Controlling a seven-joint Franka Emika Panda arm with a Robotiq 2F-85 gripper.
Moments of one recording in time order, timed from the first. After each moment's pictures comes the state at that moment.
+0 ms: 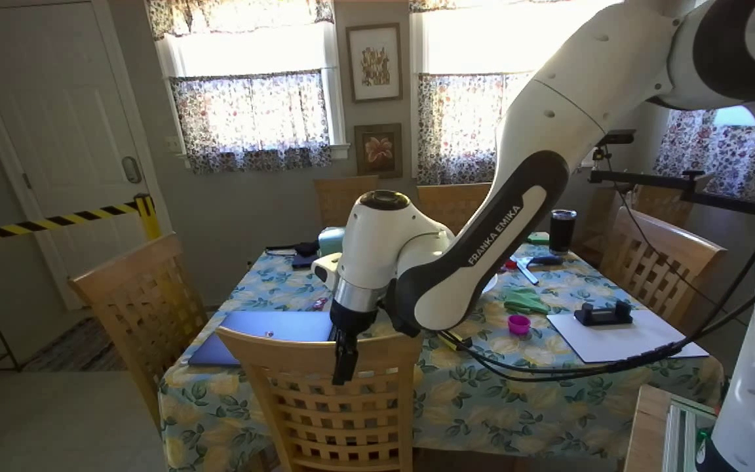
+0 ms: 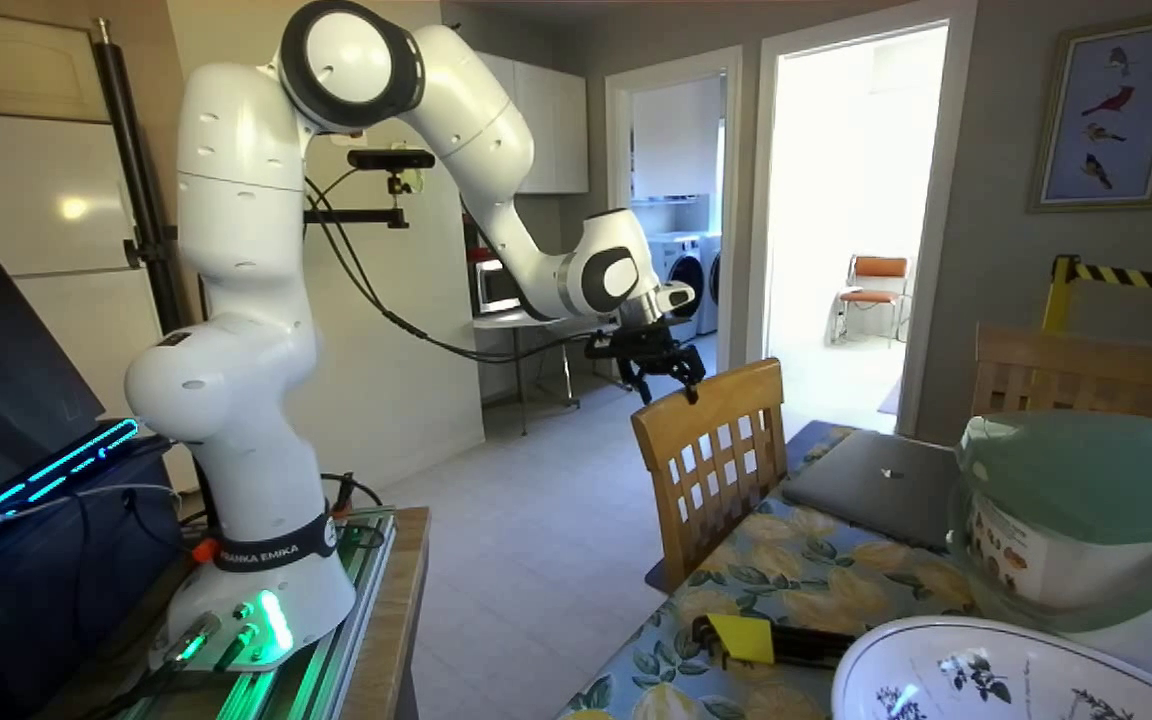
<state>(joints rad) -0.10 0.20 0.46 -2.27 -0.39 2.79 -0.12</state>
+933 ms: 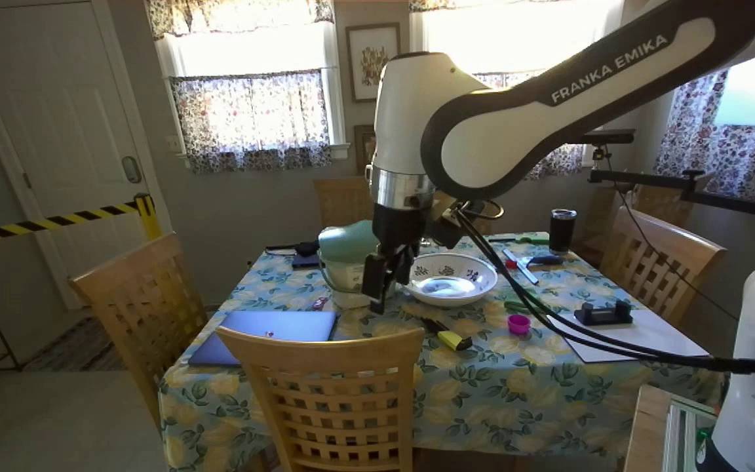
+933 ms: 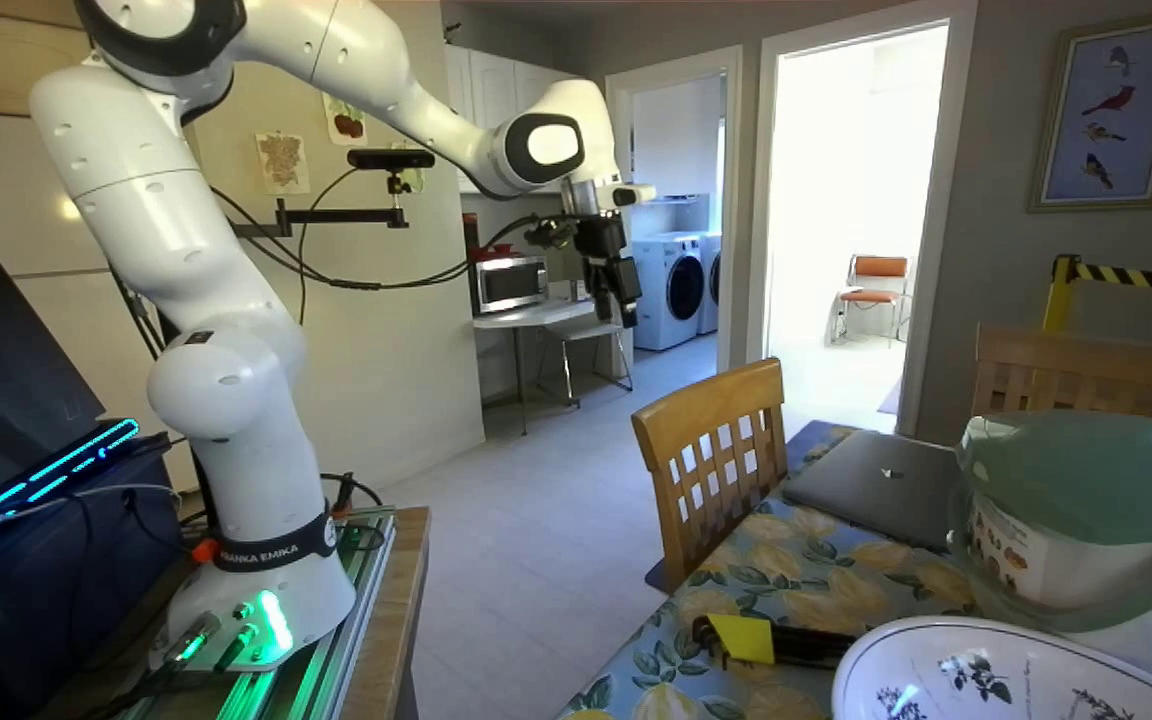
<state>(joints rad) 0.13 -0.29 0.25 -2.30 -0.02 2.20 0.18</state>
